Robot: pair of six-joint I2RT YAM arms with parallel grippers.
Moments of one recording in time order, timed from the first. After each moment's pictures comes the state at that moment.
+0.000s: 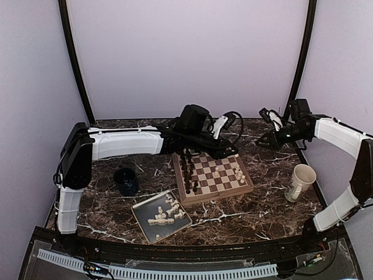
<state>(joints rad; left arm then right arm) -0.94 2.11 1.75 -0.05 0.44 -0.28 0.11 1.45 1.12 -0.59 -0.63 -0.39</state>
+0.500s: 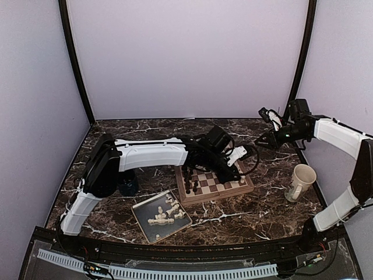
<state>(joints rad) -1.05 2.36 2.03 -0.45 0.30 0.11 0.12 1.45 1.10 -0.55 -0.63 -0.38</state>
